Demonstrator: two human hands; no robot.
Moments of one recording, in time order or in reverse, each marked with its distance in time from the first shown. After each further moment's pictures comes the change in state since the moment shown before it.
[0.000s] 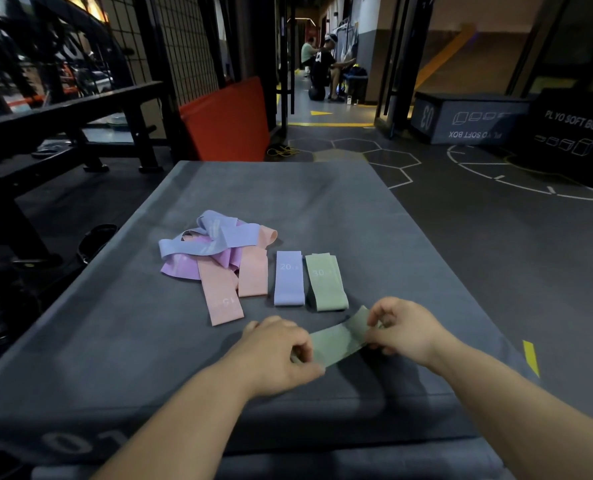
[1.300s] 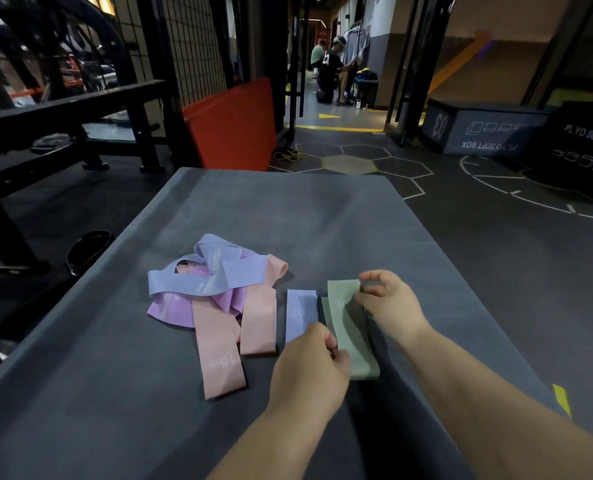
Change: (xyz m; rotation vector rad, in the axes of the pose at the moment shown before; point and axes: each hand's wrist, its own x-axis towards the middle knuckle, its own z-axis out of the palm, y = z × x) left_hand 0.083 0.009 -0.003 -0.447 0.341 -0.400; right_hand 0.139 -0.048 0.015 0.300 0.254 -0.064
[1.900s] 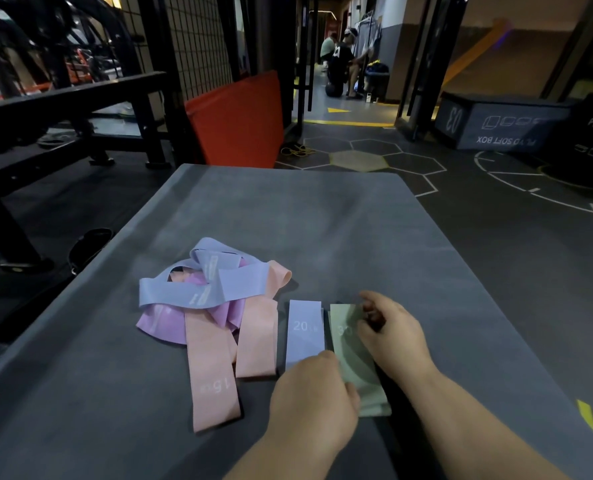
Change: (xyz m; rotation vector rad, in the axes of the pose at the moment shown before) left_hand 0.014 -0.001 0.006 0.322 -0.123 0.055; right_hand 0.008 0.030 0.016 -0.439 0.043 -0.207
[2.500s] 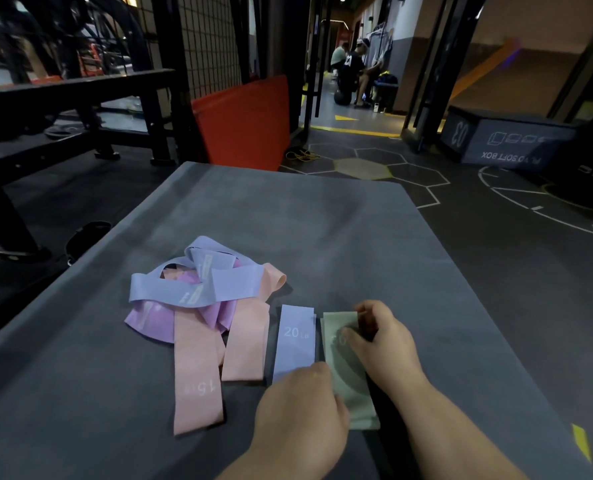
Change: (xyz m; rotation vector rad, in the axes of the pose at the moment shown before) left_hand -0.004 0.004 -0.001 -0.009 0.001 0.024; right_hand 0.000 -0.002 -0.007 0.090 -0.085 0.064
